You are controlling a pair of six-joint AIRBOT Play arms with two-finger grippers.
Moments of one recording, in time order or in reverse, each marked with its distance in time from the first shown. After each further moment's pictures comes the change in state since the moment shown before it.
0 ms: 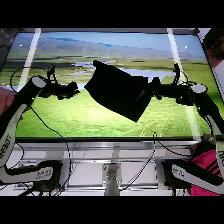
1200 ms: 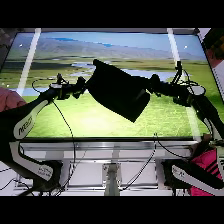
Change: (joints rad) left arm -0.084 -0.298 0.054 -0.592 0.370 0.126; right arm 0.051 0.040 -0.010 0.024 -0.161 -0.014
